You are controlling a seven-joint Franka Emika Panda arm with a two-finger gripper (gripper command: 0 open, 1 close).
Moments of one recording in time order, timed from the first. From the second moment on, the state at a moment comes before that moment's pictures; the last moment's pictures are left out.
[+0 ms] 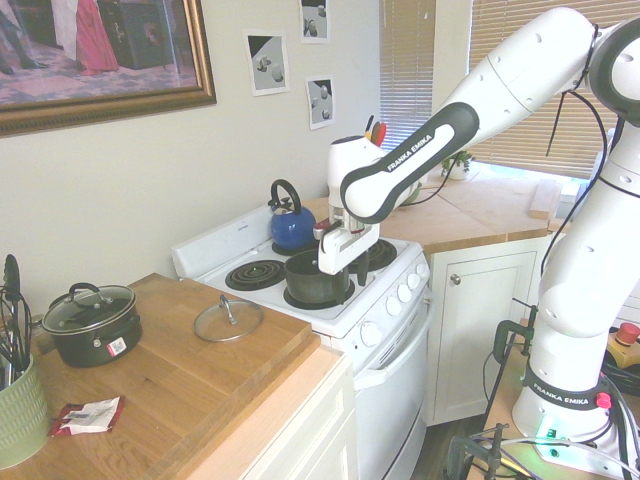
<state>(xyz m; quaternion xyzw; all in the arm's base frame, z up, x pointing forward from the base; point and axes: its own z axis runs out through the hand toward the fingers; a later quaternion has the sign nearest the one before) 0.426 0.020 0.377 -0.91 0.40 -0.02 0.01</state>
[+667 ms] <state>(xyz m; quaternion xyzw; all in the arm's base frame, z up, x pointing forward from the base) 0.462 0.111 0.439 -0.91 0.40 -0.06 0.02</state>
